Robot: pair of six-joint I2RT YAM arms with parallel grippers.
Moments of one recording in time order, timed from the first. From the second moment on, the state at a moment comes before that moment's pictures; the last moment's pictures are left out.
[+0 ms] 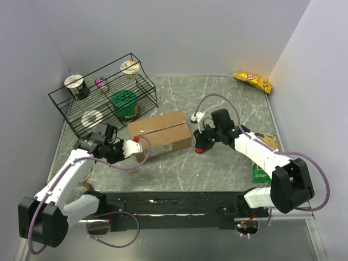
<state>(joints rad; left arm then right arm) -0.27 1.03 0.79 -0.88 0.34 0.98 0.42 1.33 0.88 -0.42 -0.47 -0.34</state>
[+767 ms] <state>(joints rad) -0.55 1.46 1.21 -0.27 0.56 0.62 0.23 1.73 1.26 -0.27 -0.19 -0.21</state>
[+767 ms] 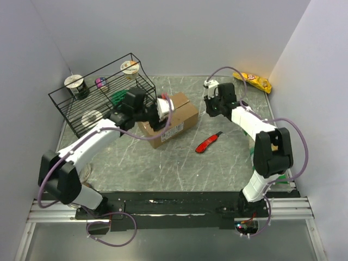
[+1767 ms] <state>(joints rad) -0.37 1.36 1.15 -0.35 0.29 0.24 0.44 1.71 1.07 -0.62 -0.02 0.45</state>
